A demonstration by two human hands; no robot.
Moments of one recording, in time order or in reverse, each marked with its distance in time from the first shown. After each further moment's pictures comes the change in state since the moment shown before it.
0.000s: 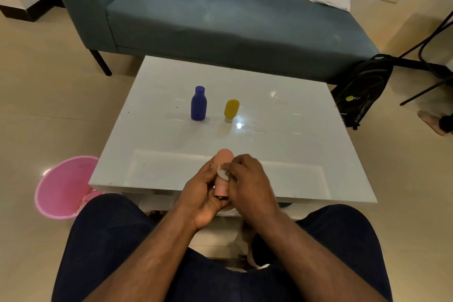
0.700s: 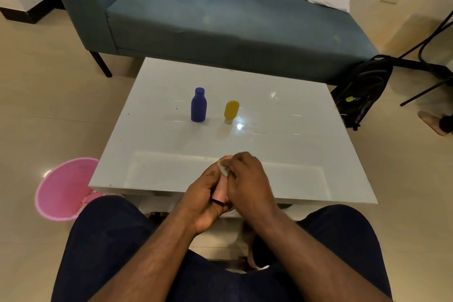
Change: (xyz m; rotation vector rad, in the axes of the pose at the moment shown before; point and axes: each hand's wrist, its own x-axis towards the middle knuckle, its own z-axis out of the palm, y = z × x) left_hand -0.009 -0.001 0.004 0.117 -0.047 -0.006; right_hand 0.005 -0.005 0.001 -0.027 0.041 0.030
